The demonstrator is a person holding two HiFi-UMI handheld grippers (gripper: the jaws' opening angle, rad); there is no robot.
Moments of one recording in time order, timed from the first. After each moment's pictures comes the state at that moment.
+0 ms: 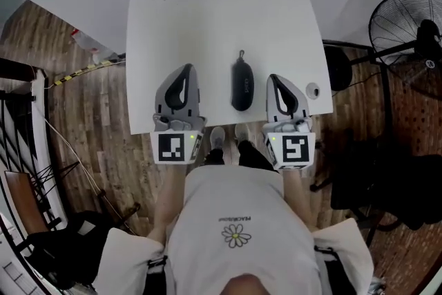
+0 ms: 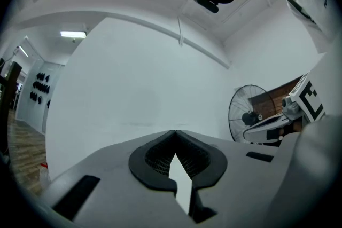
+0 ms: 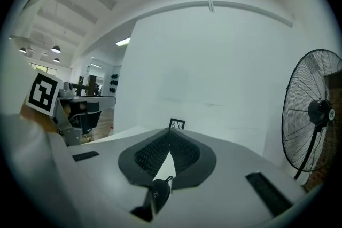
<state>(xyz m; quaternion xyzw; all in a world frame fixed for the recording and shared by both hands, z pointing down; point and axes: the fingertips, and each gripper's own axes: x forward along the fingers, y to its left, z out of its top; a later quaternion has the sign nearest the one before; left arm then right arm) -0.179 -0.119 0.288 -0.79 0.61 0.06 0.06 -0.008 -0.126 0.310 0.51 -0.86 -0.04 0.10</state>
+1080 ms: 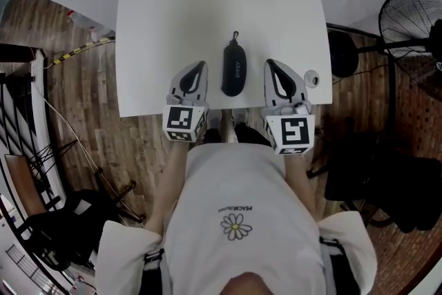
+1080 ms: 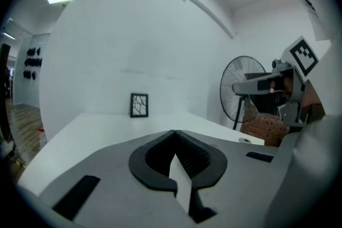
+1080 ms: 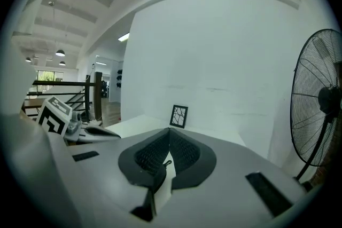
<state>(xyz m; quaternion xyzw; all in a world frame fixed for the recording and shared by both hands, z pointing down) -0.124 -0.137 0.446 -0.81 0.57 -0.09 -0.10 0.017 -0.150 0.361 0.46 -0.88 0.00 0.12</state>
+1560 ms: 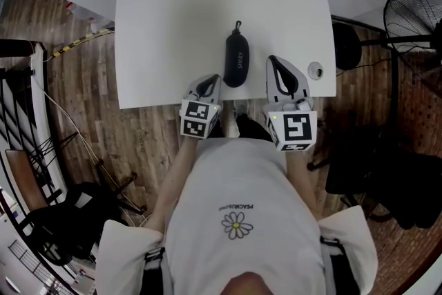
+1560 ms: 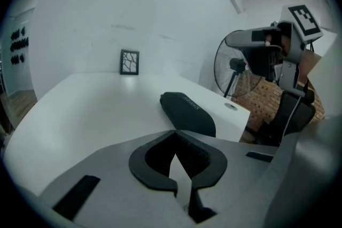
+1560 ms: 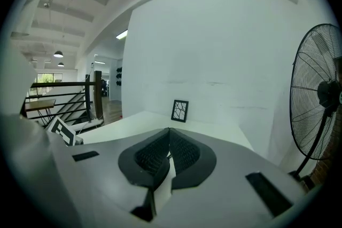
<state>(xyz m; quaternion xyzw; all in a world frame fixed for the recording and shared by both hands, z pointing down) -0.087 -0.089 0.548 -0.81 0.50 -0.21 -0.23 0.019 -0.138 0.379 0.46 -0.88 0.02 0.14</state>
